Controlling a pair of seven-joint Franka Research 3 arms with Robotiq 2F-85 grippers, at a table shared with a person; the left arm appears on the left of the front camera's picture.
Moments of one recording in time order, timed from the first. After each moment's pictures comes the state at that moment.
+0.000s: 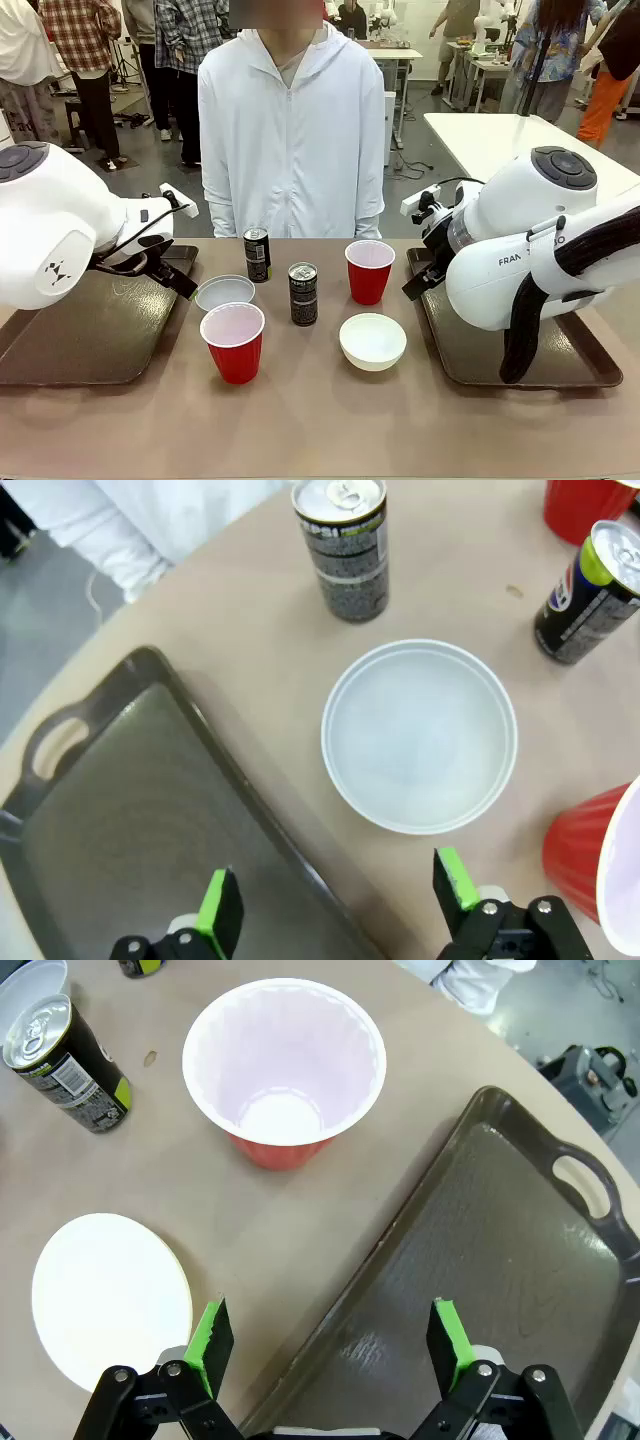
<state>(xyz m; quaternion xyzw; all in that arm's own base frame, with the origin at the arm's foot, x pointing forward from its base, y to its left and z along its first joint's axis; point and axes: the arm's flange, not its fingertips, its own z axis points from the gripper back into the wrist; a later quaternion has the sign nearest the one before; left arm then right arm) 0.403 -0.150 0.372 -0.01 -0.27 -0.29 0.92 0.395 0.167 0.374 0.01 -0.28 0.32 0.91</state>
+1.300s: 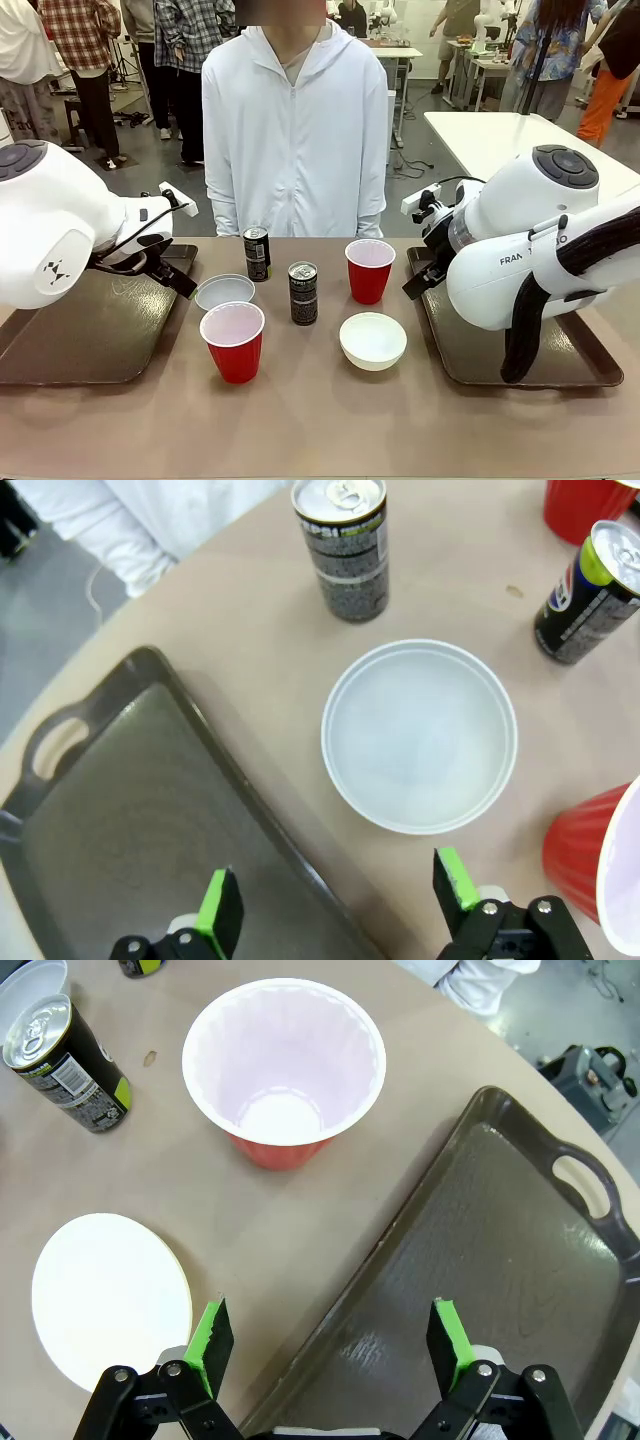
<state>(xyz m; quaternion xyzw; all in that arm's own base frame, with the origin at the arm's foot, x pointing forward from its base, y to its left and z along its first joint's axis) 0.403 -0.150 0.372 -0.01 -0.27 -0.29 0.92 0.395 0.167 0.374 0.01 -0.28 0.32 0.91</state>
